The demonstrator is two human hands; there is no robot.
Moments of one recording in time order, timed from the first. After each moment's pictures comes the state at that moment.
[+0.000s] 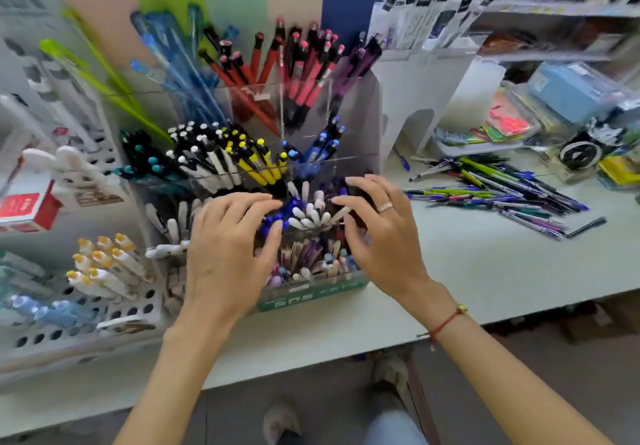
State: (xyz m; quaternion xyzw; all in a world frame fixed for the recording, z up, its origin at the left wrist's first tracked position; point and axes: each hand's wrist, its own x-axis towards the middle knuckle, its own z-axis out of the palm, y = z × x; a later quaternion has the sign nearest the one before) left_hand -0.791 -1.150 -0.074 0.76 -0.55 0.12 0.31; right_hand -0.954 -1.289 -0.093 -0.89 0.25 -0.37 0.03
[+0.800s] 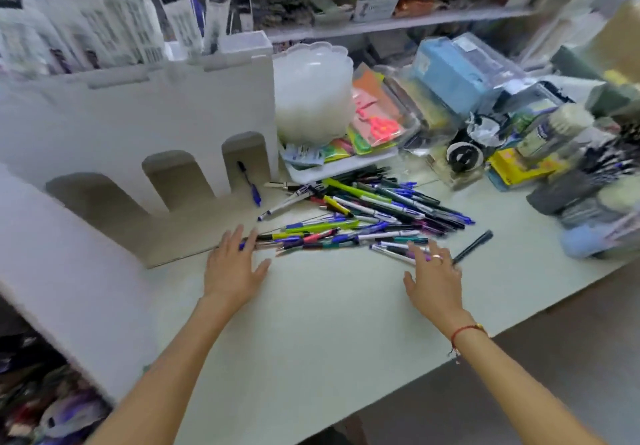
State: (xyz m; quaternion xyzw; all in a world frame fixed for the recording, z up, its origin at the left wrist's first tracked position) left_hand -0.943 -1.496 -0.238 0.82 -0.54 -0.18 -0.01; right_hand -1.261 -1.591 -0.217 -0.76 0.64 0.06 0.08
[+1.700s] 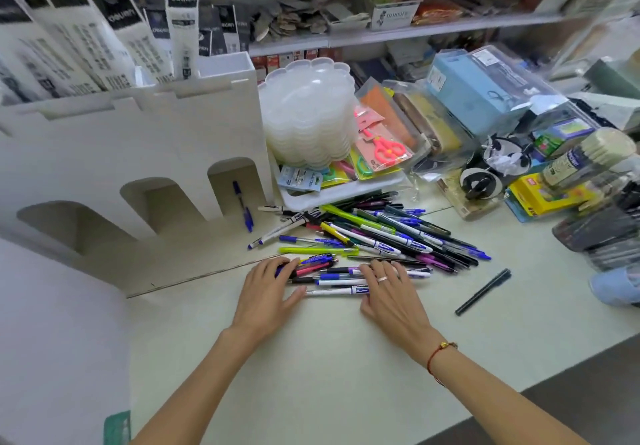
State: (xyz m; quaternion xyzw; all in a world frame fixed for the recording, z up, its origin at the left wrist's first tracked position) left_hand -0.991 -1.537 -0.256 0.76 -0.62 -0.16 0.12; right_hand -1.224 -1.633 -0.266 -0.93 0.36 -0.02 -0.07
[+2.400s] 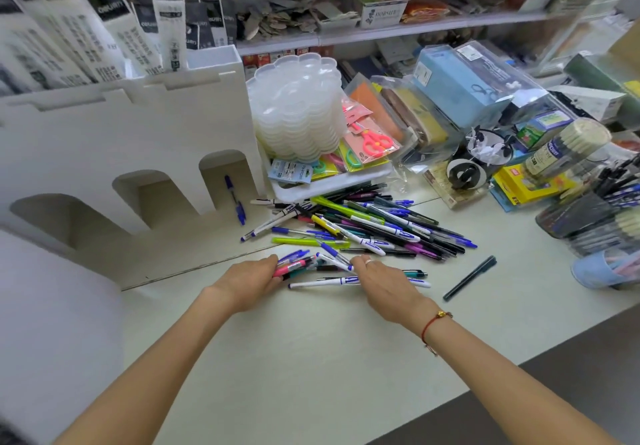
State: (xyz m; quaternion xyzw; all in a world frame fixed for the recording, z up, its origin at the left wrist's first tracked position) left_hand -0.973 -1.555 -0.216 0.70 -0.66 -0.26 -0.10; right_hand -1.215 -1.631 -0.207 -0.92 0.36 0.15 0.06
